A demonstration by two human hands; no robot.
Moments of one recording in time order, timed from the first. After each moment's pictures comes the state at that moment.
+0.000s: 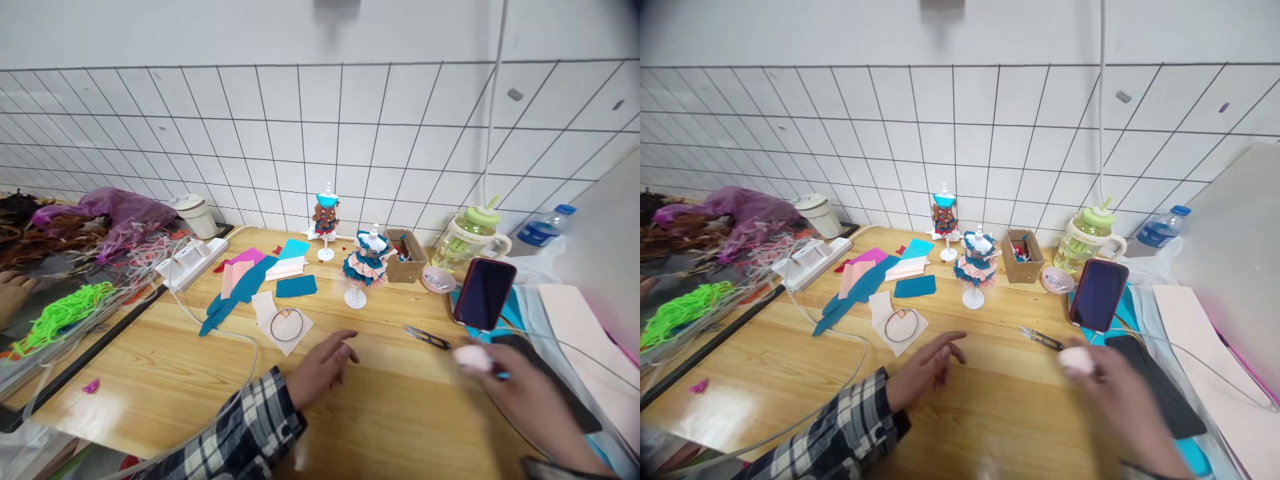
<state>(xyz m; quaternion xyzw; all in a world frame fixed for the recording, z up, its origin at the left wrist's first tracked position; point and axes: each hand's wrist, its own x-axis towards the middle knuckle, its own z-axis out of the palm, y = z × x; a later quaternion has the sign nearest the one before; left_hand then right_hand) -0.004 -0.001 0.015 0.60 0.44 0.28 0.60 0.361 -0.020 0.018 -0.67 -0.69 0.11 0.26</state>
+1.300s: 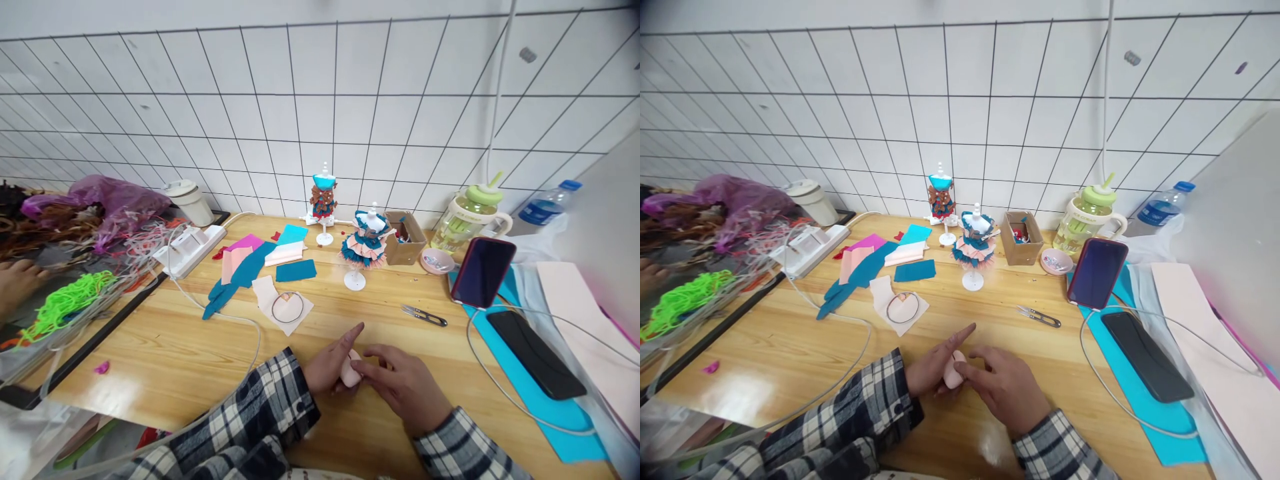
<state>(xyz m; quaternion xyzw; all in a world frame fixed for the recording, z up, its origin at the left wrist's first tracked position) 0.019 -0.023 -0.001 0.50 0.39 0.22 0.74 0.218 -0.043 0.007 -0.36 -0.90 0.09 0.21</state>
